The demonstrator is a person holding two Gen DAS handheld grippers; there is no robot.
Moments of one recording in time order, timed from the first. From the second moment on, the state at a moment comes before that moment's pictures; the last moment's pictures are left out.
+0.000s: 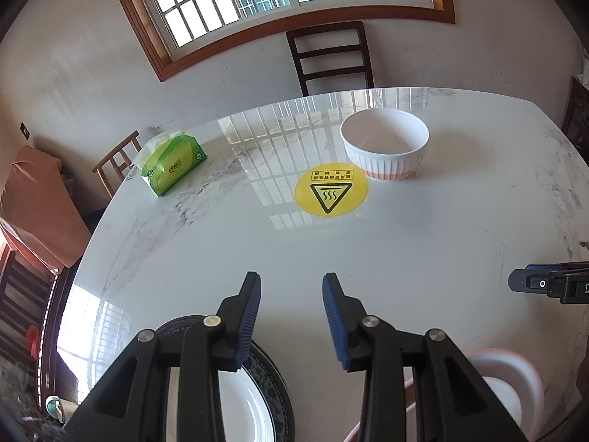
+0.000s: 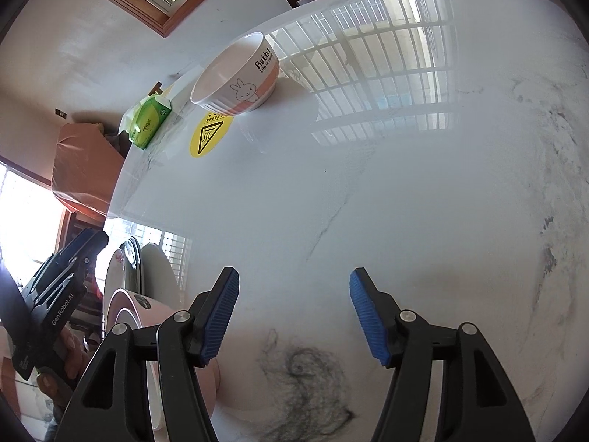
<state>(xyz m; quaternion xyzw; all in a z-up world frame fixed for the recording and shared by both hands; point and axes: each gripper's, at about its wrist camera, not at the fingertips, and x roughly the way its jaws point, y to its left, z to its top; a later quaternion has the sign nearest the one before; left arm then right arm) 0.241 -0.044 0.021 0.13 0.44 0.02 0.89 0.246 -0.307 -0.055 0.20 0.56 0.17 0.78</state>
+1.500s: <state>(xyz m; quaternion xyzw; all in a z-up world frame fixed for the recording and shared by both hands) 0.471 -0.051 -0.017 -0.07 0.53 -0.14 0.83 0.444 -0.278 -0.020 0.21 0.51 0.16 0.82</state>
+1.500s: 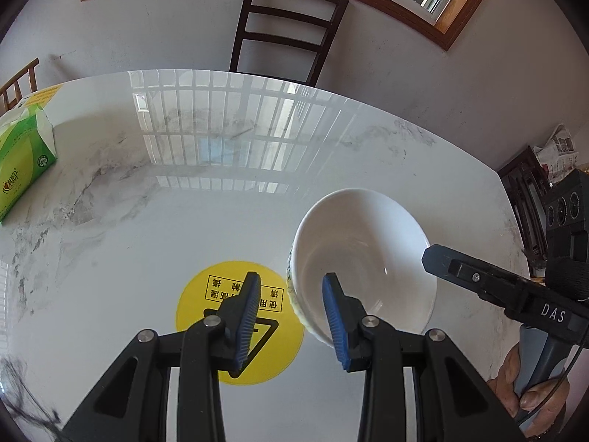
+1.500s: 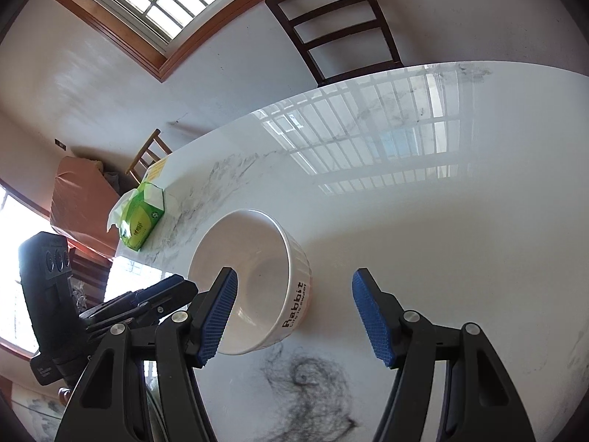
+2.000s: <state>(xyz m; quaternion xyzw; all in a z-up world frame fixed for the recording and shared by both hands) 0.461 -0.062 -0.023 -0.07 0.56 -0.10 0.82 0.449 -0.263 -0.044 0.18 0.55 0.19 0.79</state>
